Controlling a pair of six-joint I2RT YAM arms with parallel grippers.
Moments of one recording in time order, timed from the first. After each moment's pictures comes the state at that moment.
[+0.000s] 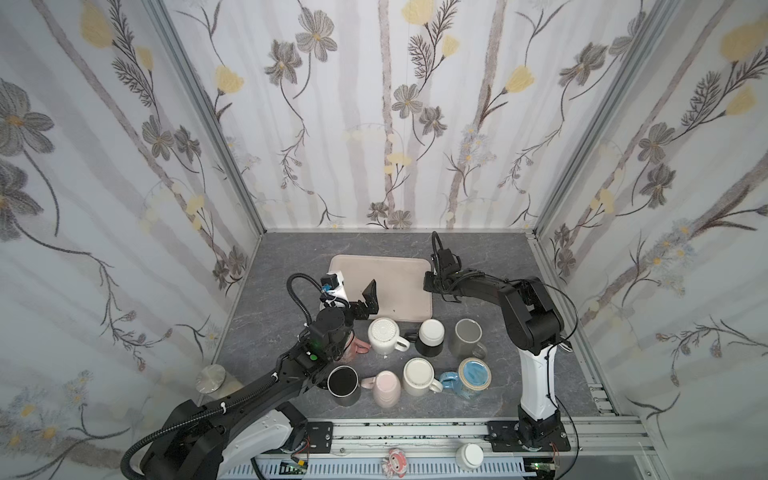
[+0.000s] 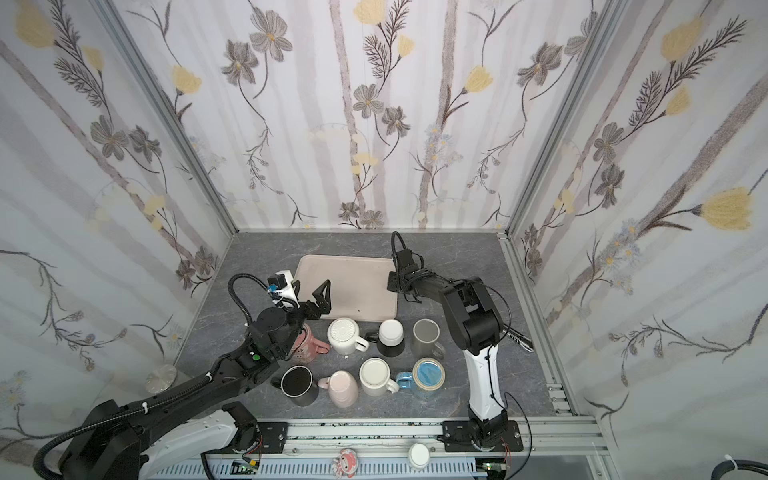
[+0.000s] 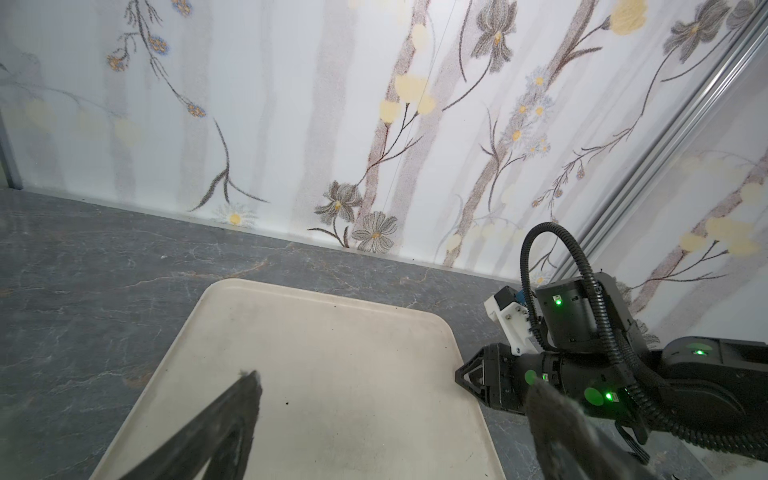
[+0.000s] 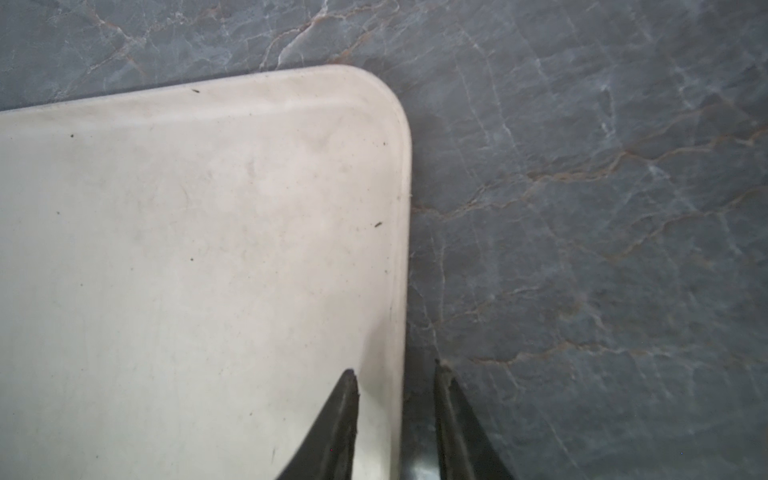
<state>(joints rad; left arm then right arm) -0.68 1.03 0.42 0.55 -0.43 -0.41 0.46 2.12 1.39 -0.19 0.04 0.52</state>
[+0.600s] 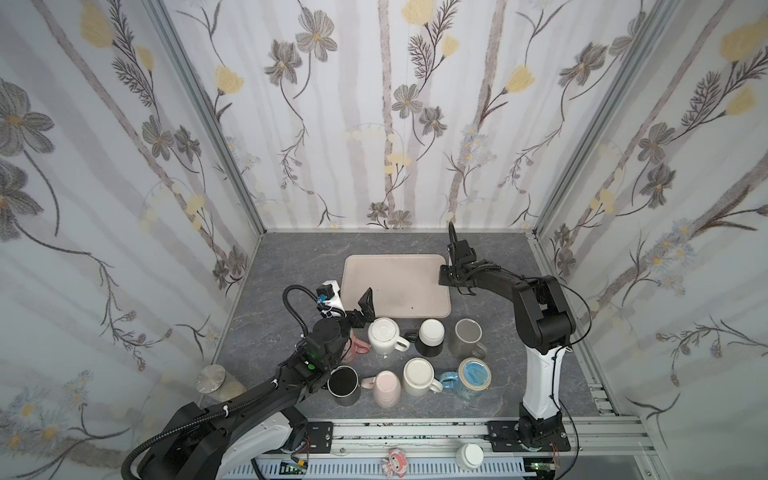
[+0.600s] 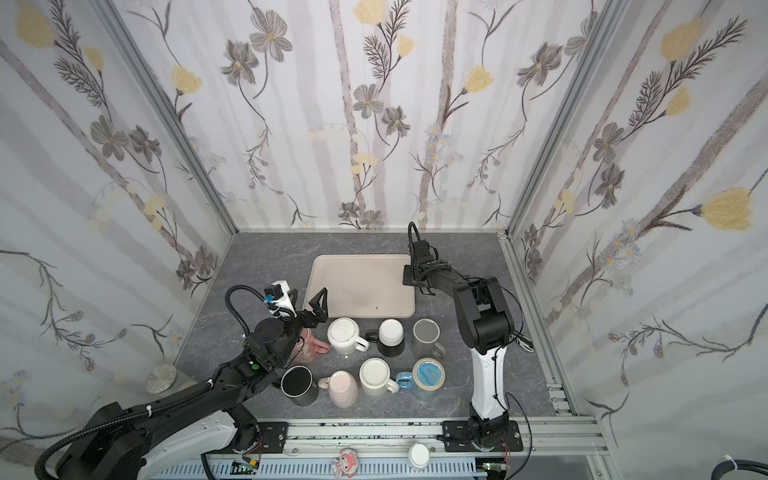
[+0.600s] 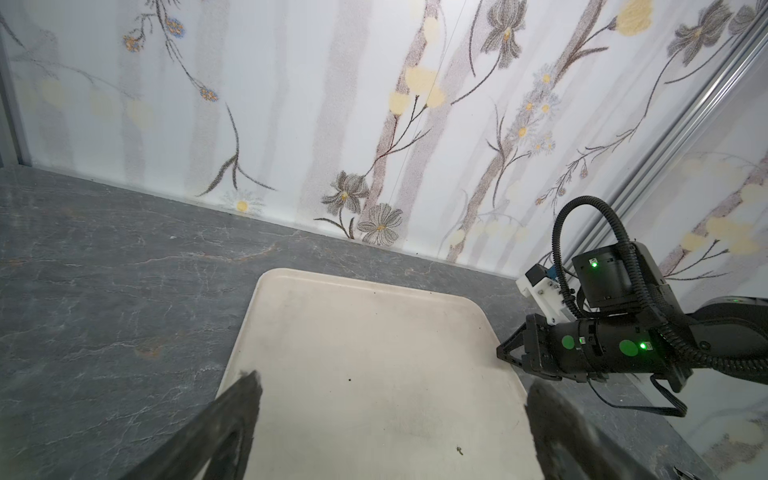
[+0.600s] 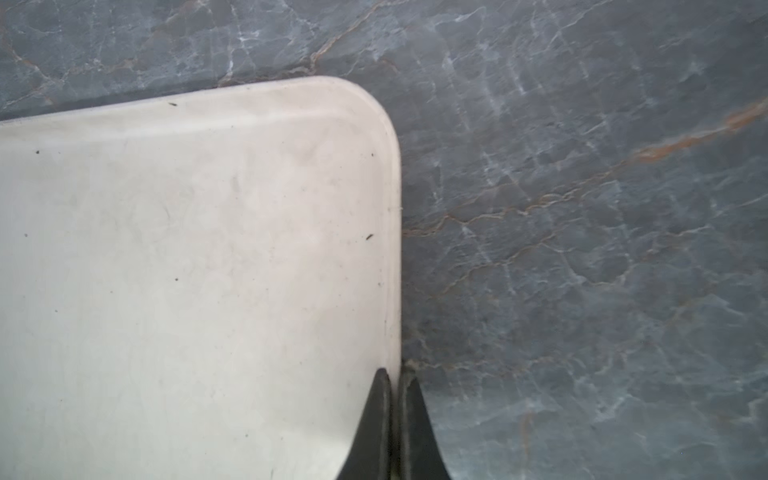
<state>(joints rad) -0.68 1.00 0.33 0.63 -0.43 -0.42 0.33 2.06 1.42 -0.31 0.05 0.36</state>
